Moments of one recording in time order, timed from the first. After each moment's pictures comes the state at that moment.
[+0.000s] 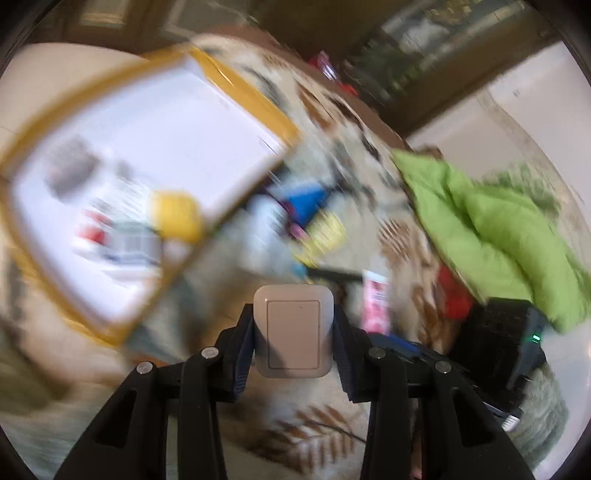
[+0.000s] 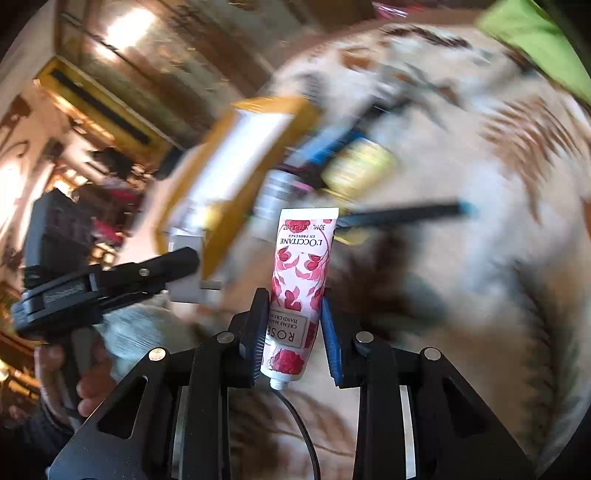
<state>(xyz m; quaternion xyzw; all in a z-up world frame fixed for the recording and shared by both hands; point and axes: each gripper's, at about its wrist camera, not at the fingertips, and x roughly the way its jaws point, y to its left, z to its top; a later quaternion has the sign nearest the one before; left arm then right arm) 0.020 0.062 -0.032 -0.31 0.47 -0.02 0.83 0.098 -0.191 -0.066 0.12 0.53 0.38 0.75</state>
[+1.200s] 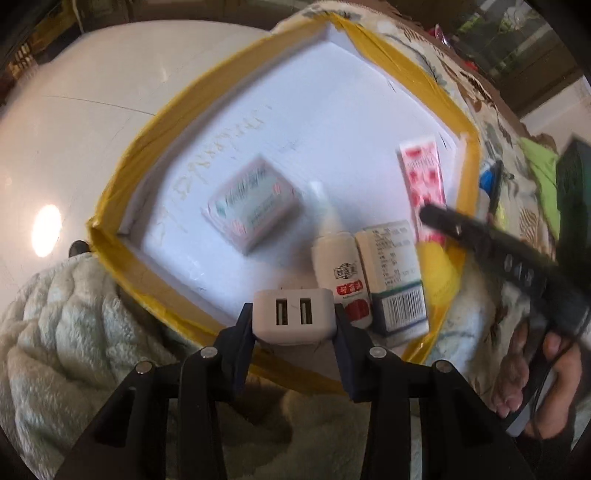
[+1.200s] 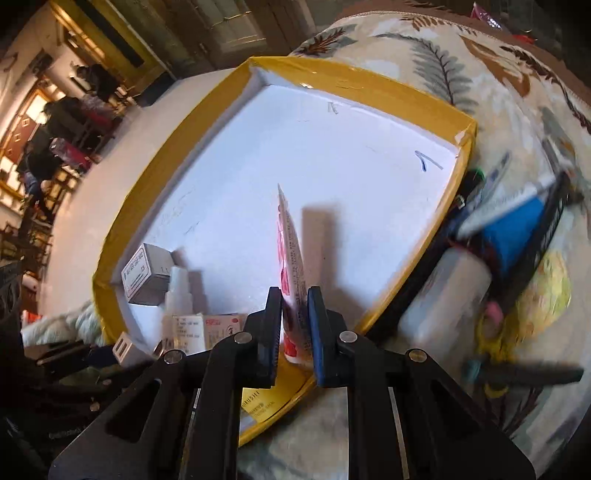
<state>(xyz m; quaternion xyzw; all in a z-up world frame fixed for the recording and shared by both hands) -0.015 0.136 -0.089 -0.24 0.59 0.13 0.76 0.138 -0.002 -0.096 -0.05 0.57 0.38 0.72</state>
